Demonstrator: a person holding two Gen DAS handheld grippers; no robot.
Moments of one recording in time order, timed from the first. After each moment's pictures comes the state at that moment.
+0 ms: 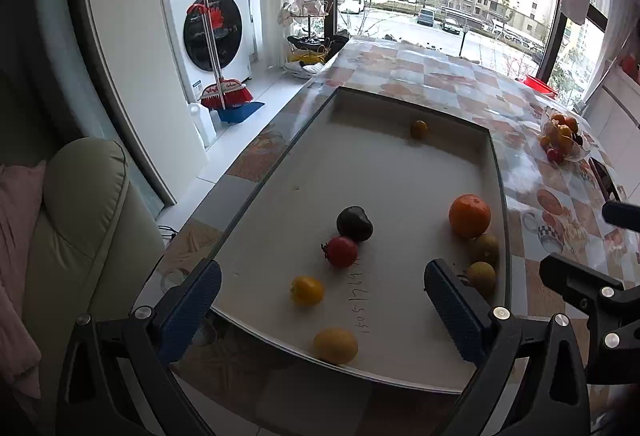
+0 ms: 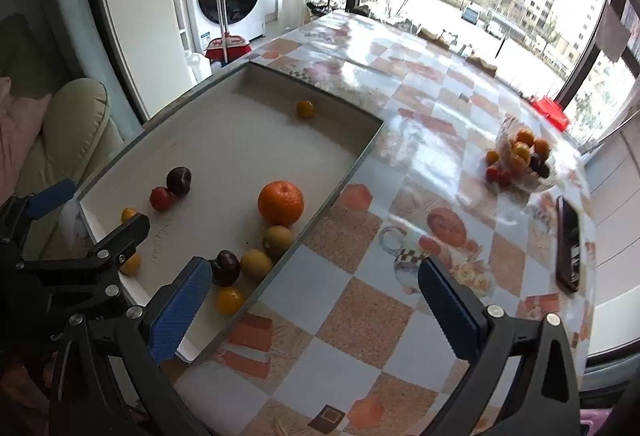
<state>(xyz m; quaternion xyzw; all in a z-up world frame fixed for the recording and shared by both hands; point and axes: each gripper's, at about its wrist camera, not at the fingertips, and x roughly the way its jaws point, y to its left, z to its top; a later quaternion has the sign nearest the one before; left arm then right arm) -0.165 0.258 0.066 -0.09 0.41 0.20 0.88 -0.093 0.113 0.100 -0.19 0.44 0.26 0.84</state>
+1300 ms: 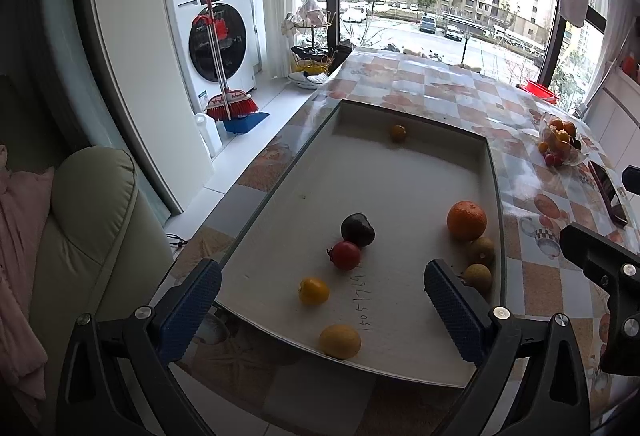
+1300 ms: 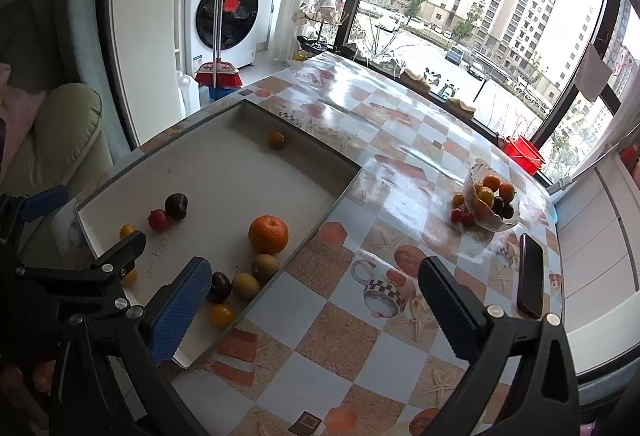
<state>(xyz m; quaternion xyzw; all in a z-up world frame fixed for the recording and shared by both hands) -0.173 0.255 0.076 -0.08 0.40 0.21 0.89 -0.111 0.113 0.128 -0.23 0.37 0.25 0.86</state>
